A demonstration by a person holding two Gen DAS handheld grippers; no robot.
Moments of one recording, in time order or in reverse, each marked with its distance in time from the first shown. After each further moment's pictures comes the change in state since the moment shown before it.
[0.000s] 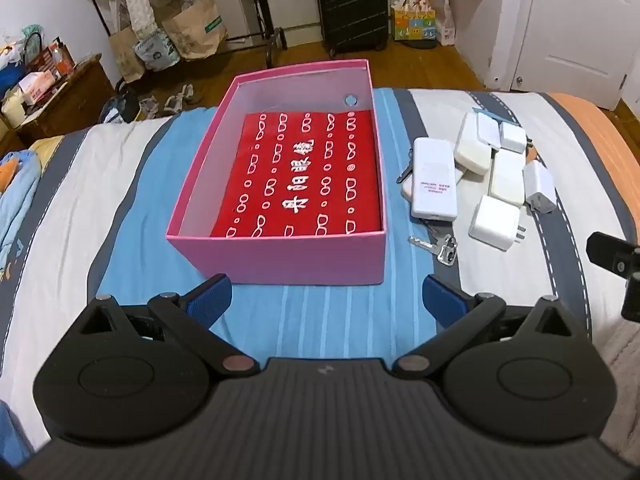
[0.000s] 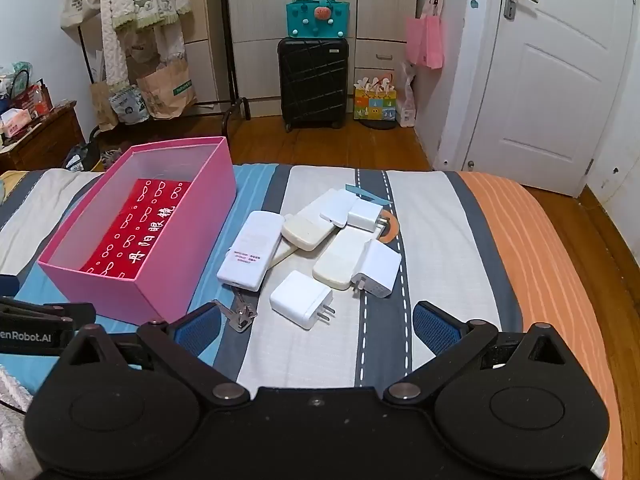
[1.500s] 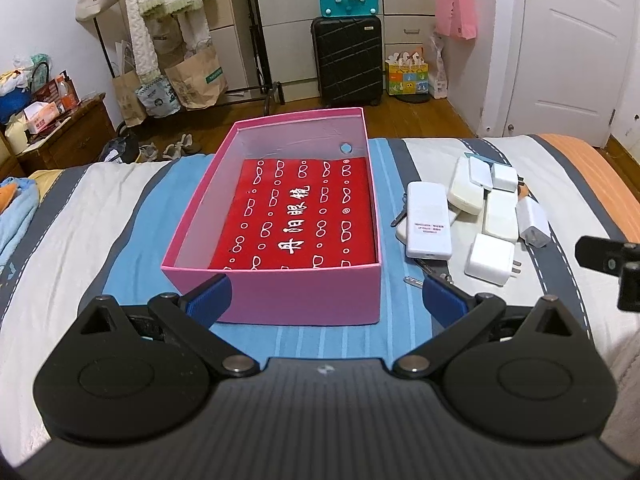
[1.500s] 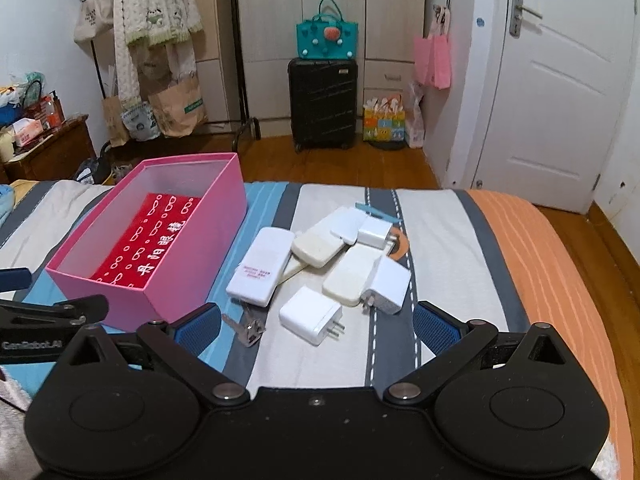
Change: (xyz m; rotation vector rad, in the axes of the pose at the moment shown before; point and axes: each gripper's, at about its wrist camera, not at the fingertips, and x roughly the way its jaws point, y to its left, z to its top) left arm -0.004 -0.001 -0.018 0.001 -0.197 -0.003; right arm 0.002 0.001 -0.011 0.001 -0.089 0.022
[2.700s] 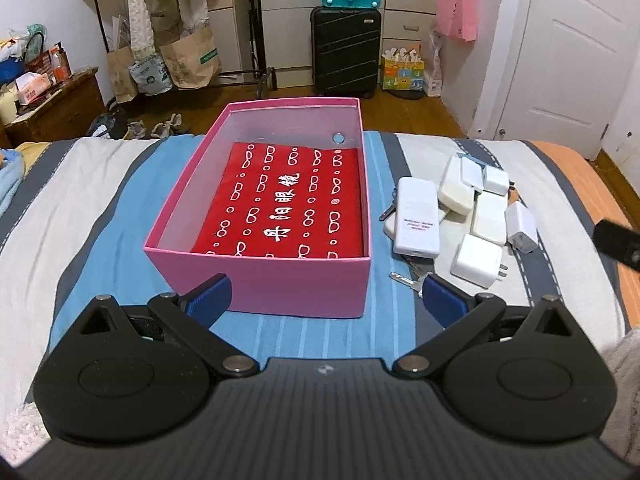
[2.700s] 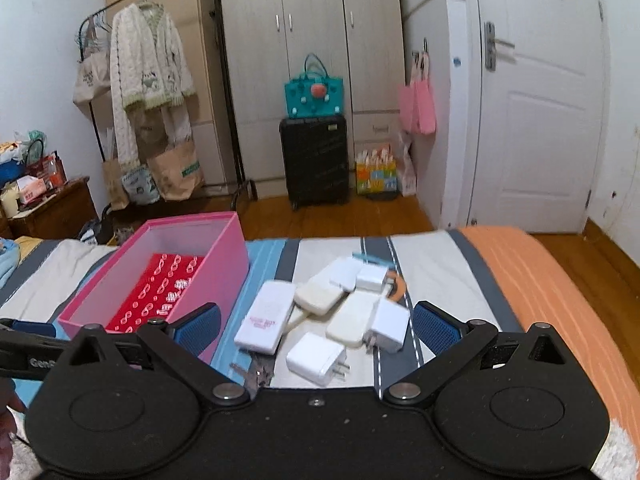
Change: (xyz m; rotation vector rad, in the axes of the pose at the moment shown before) left arm 0.006 0.007 -0.001 -0.071 0.032 -0.063; right arm -0.020 -0.001 -0.010 0.053 -0.156 0.006
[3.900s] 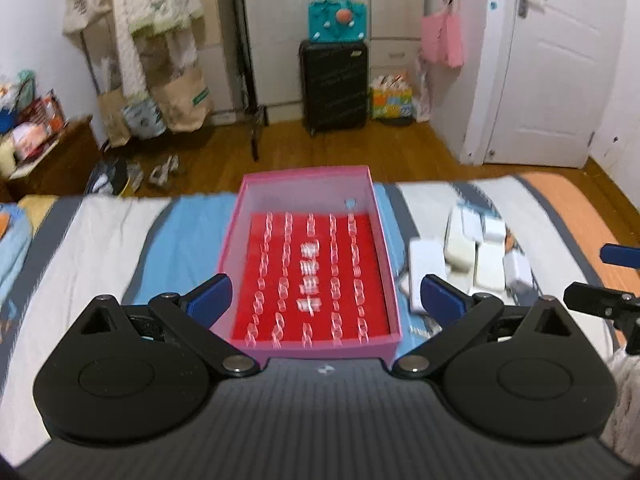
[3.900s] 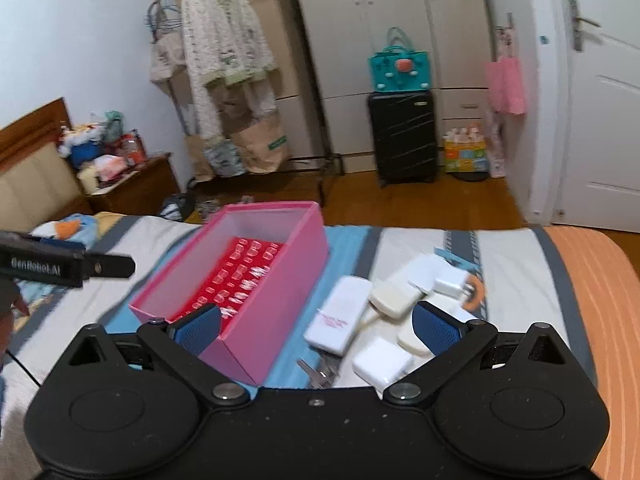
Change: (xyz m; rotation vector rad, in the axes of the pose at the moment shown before) left arm -0.046 0.043 0.082 0.088 -0.065 -0.042; right arm 0.023 -0.008 0.053 -0.050 0.084 0.338
